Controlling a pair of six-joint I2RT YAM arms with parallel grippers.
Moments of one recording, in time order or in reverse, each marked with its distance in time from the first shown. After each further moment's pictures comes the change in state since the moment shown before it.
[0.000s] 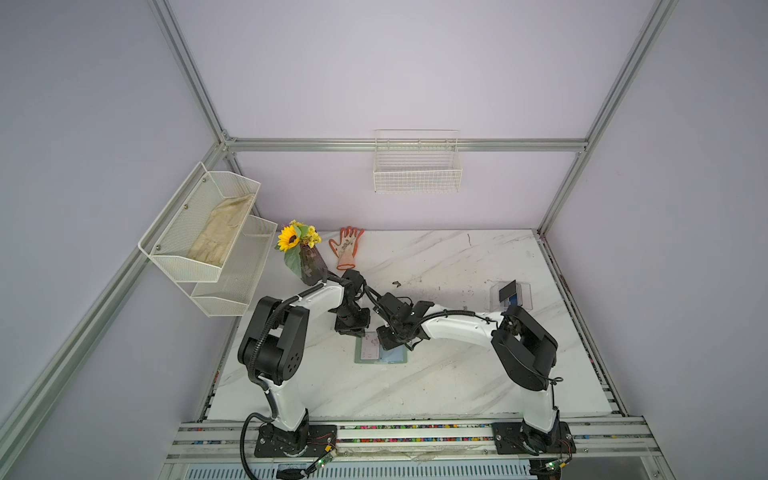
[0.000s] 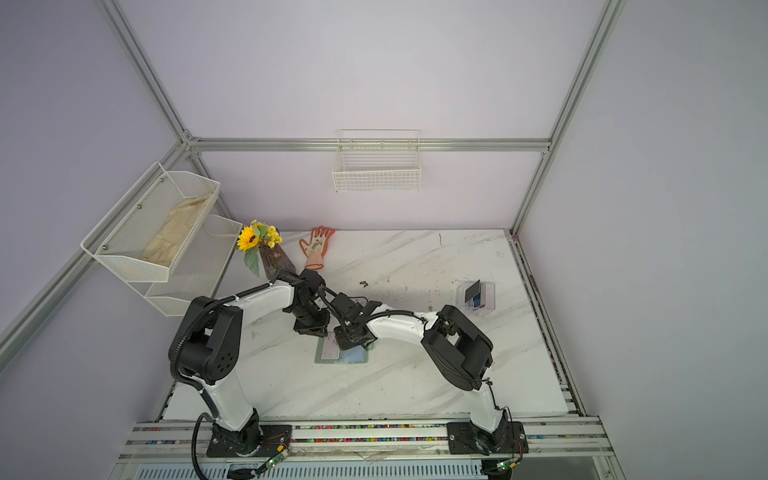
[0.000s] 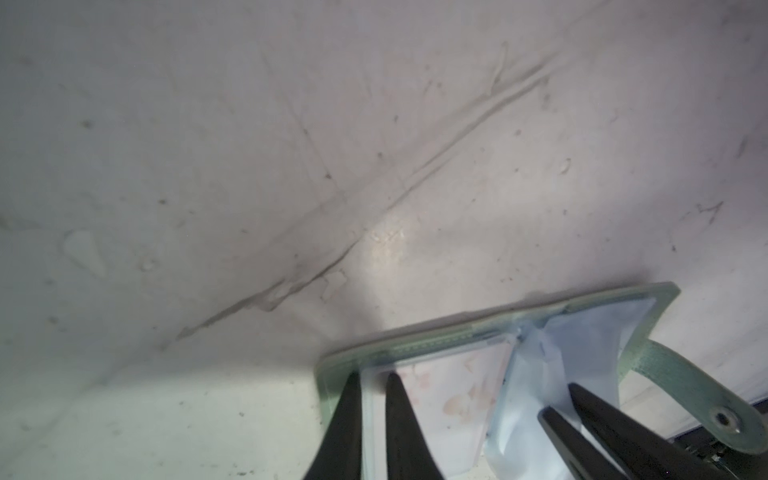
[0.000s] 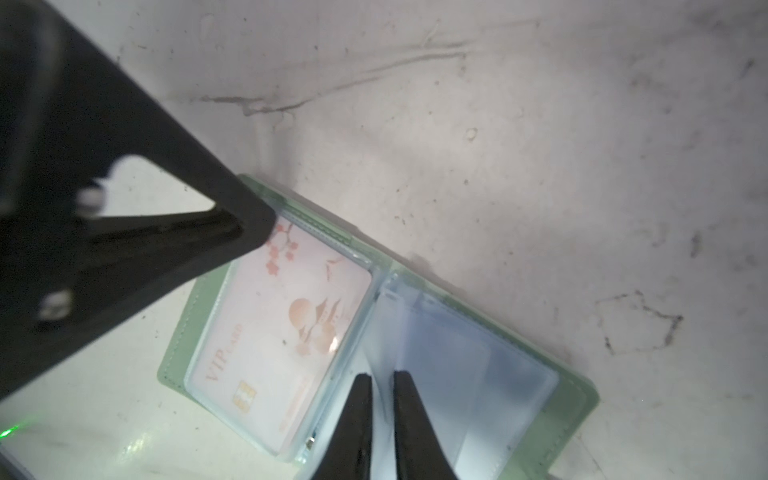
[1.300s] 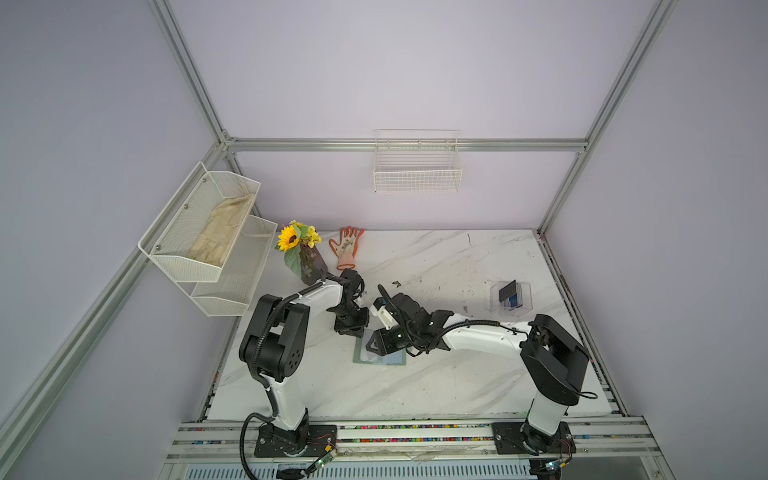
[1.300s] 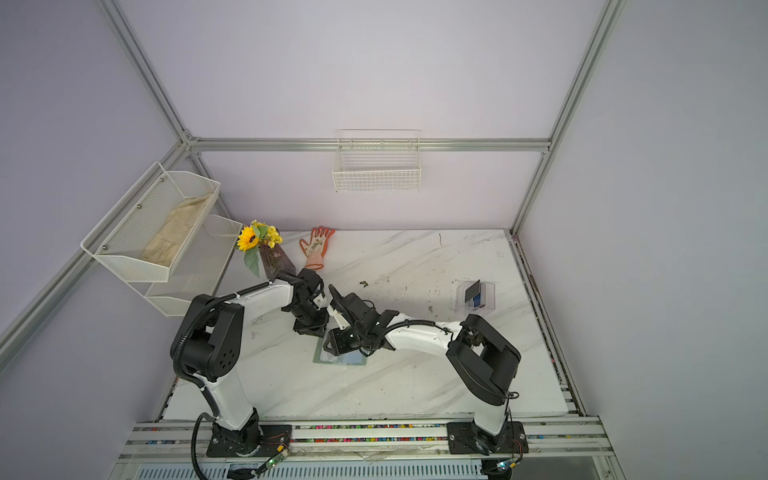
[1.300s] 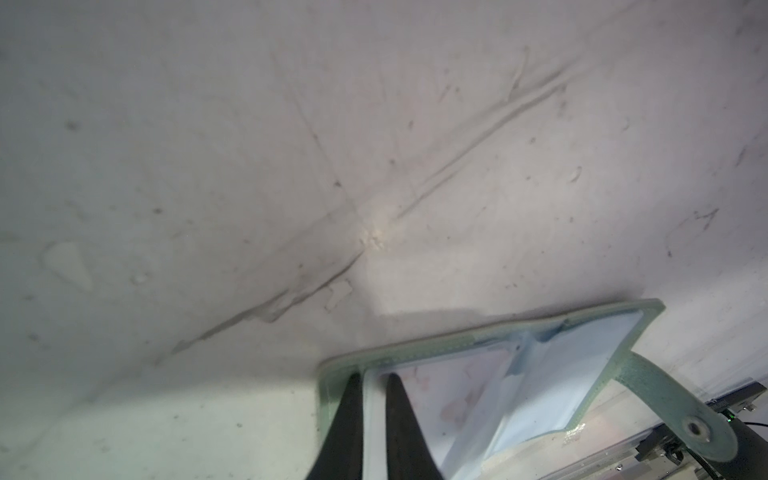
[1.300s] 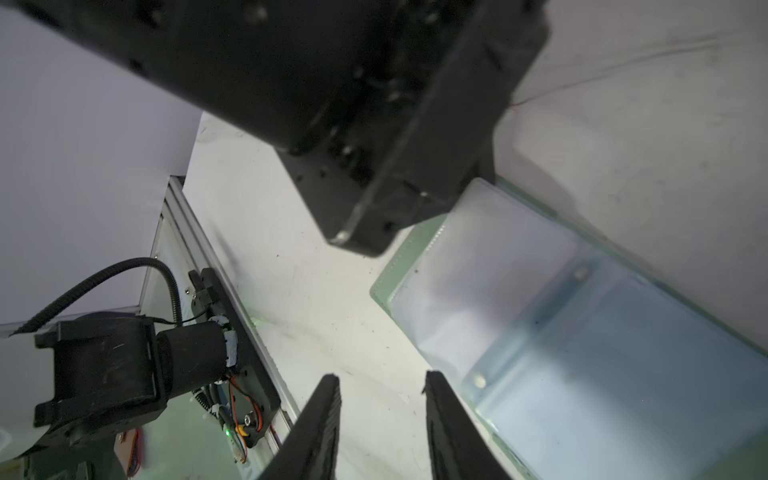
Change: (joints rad) left arm 0.016 0.017 0.003 0.003 0.035 0.000; right arm 0.001 -0.207 -0.233 0.293 -0.253 0.097
